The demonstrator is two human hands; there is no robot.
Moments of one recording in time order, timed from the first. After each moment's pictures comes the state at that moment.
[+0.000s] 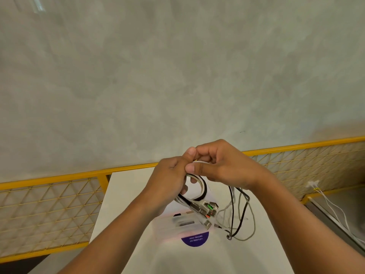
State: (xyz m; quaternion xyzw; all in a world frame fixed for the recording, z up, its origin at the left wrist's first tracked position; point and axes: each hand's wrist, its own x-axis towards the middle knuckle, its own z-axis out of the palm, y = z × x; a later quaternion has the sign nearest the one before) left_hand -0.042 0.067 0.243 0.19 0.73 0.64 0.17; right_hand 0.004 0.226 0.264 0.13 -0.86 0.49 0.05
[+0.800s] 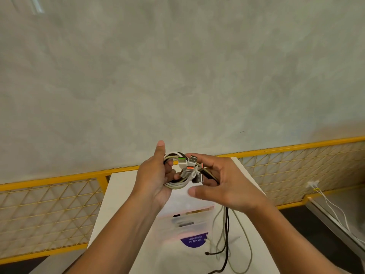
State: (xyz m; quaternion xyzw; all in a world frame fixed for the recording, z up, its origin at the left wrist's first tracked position) left_hand -0.061 0.070 0.245 -0.07 0.51 0.84 0.16; right_hand 0.019 0.217 0.226 0.15 -0.79 0.59 0.10
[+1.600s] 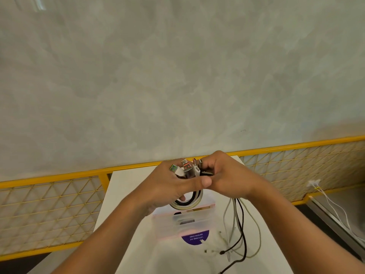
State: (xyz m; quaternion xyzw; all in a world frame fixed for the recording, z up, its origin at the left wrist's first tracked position) left_hand -0.047 0.049 0.243 0.32 0.75 0.54 0.20; right_hand 0.006 0.225 0.242 0.12 -0.88 0.47 0.03
